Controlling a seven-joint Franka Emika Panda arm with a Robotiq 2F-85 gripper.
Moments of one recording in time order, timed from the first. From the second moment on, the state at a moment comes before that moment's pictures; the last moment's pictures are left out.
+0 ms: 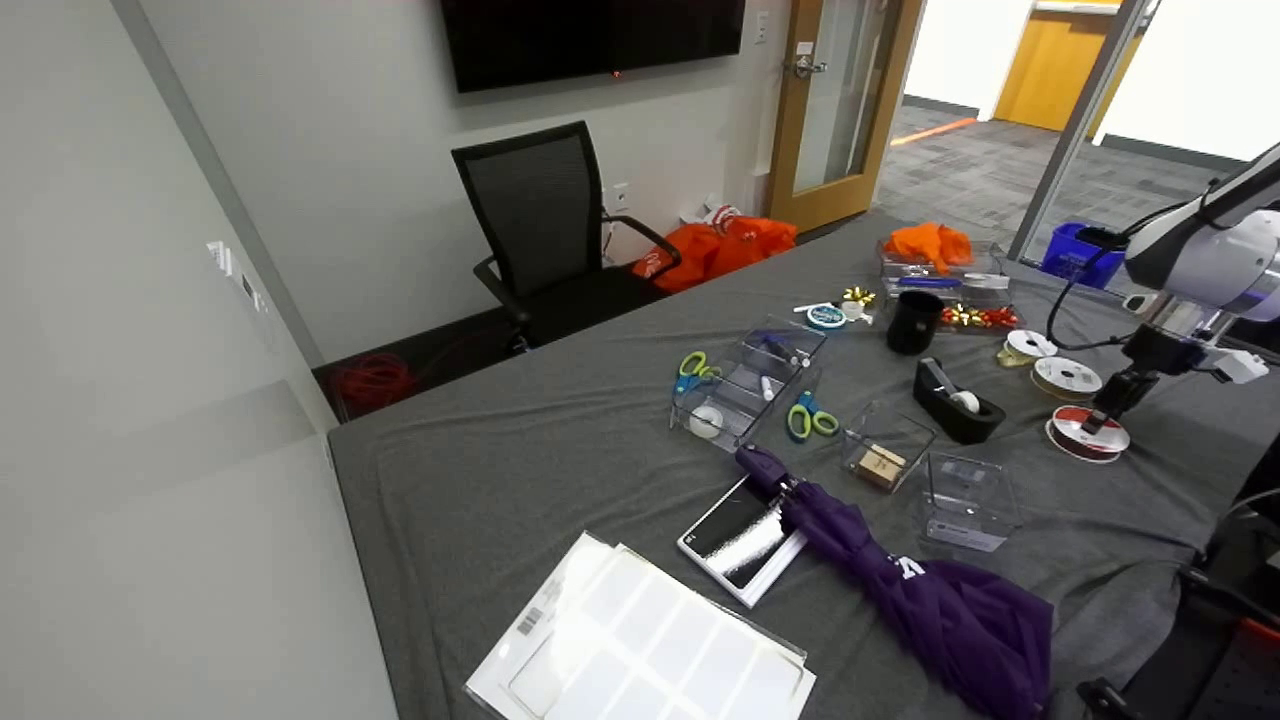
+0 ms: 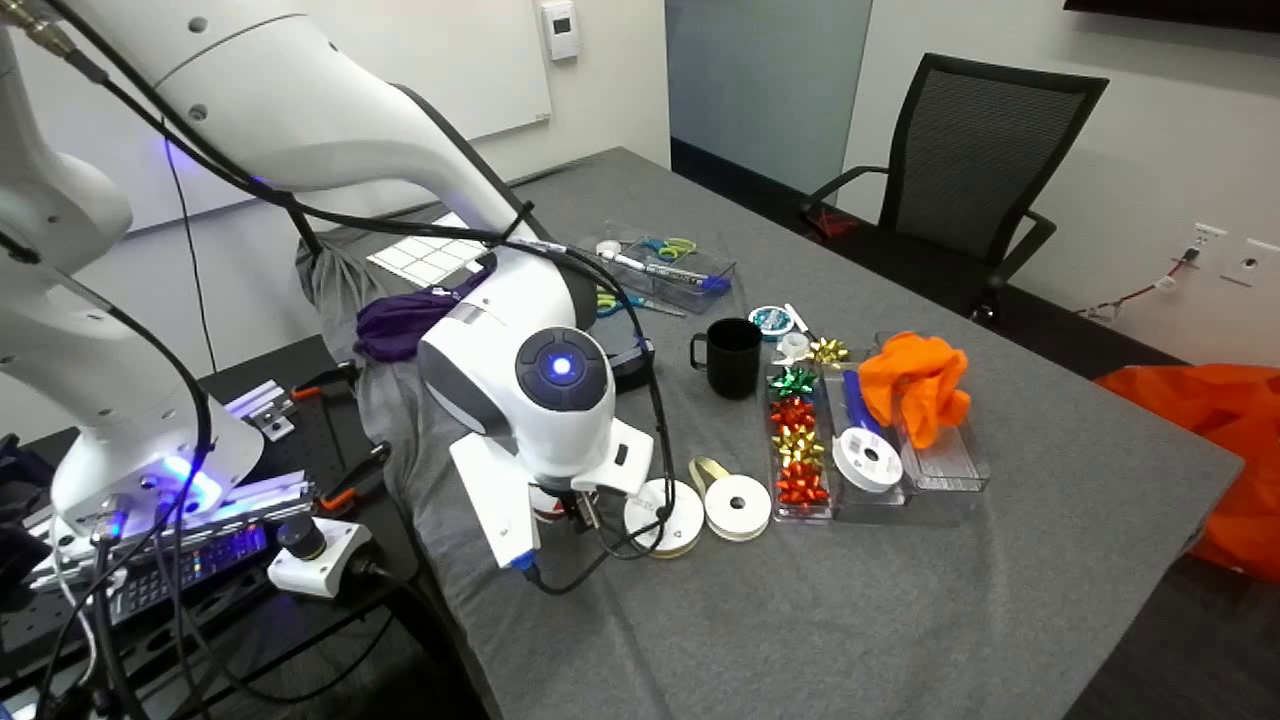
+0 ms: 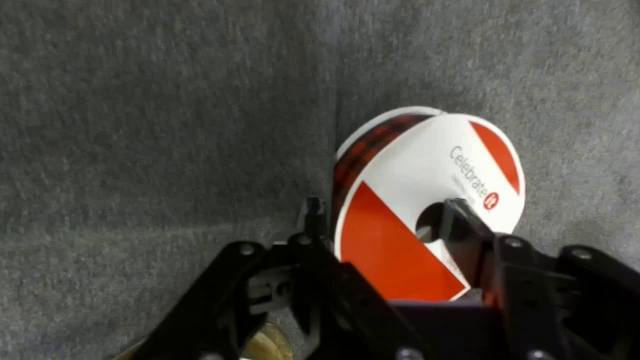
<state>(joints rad) -0.71 0.56 -0.08 -2.15 0.46 2.42 -1.12</state>
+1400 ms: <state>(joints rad) -0.62 0.56 -0.12 -2.16 0.23 2.61 -0.93</state>
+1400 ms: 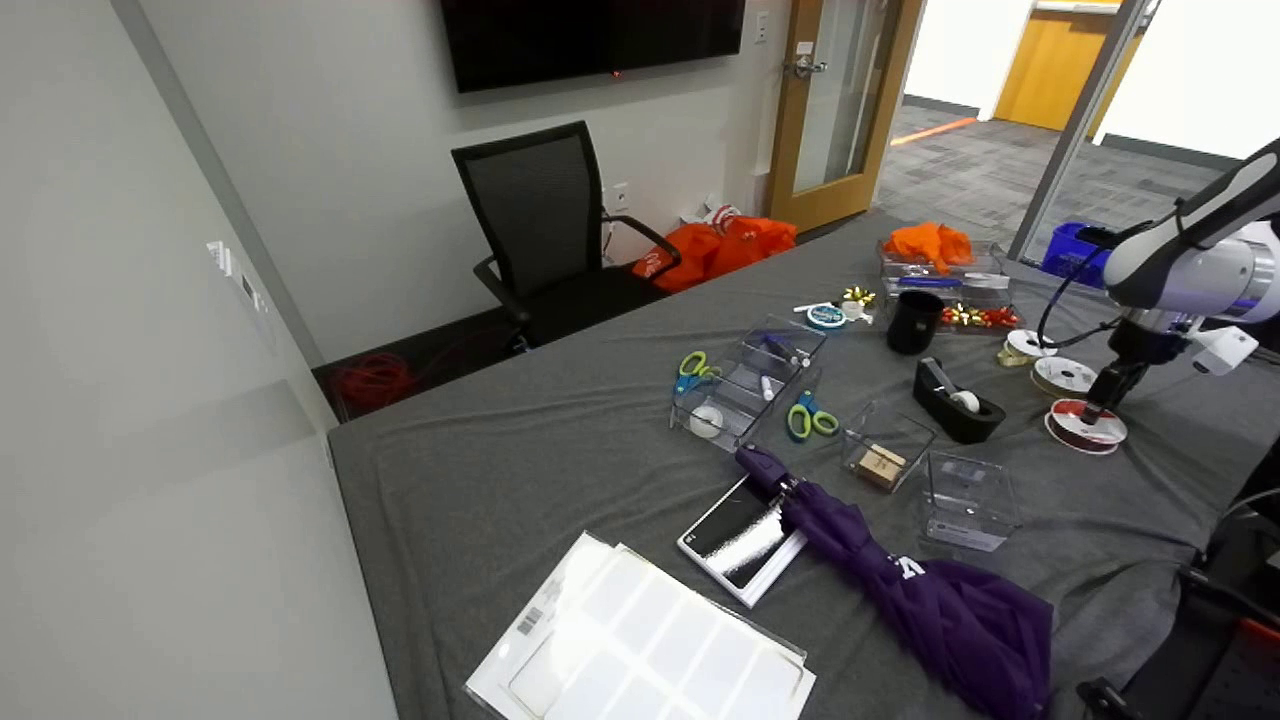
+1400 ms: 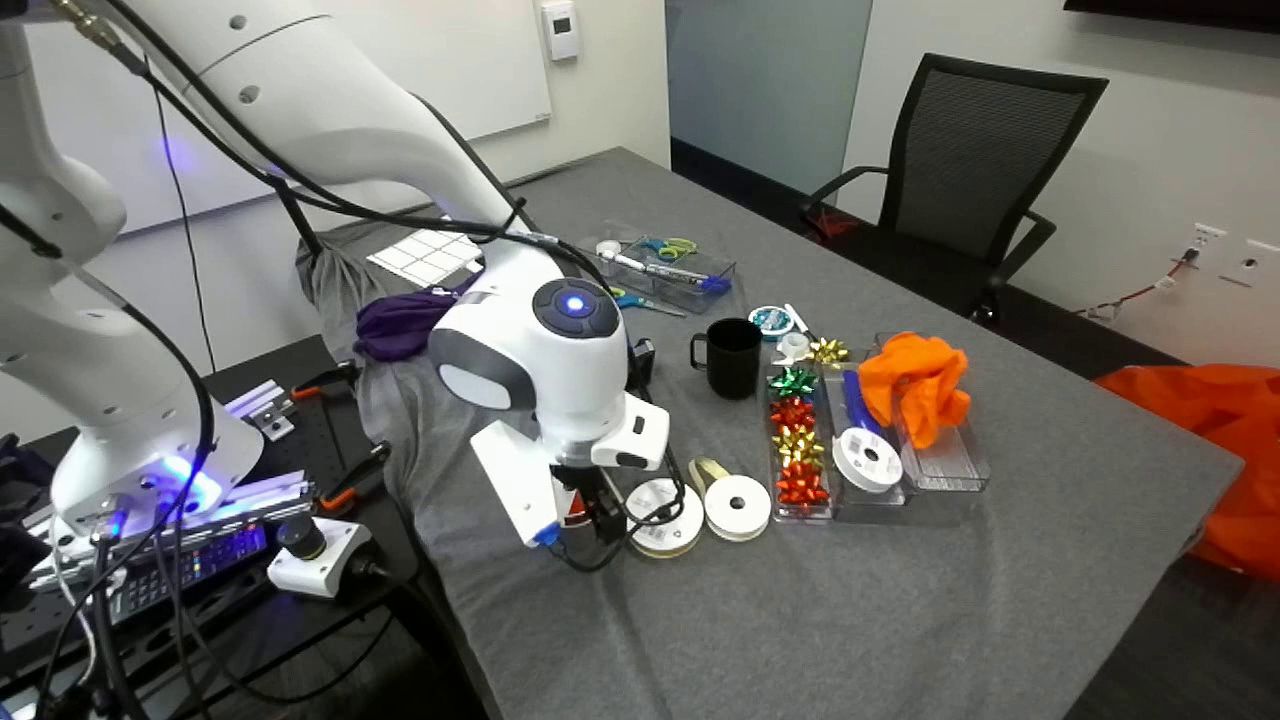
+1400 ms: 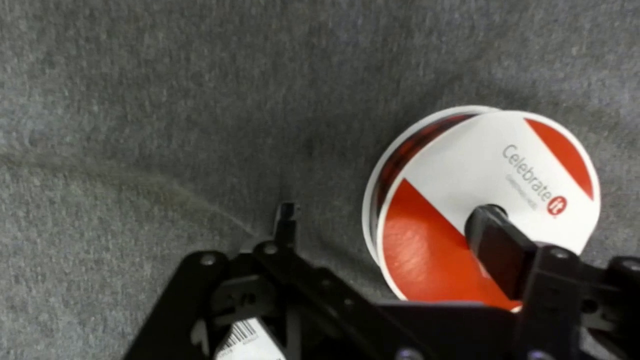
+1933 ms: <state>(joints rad) -0.62 0.53 -0.11 -2.19 0.23 2.61 -0.93</state>
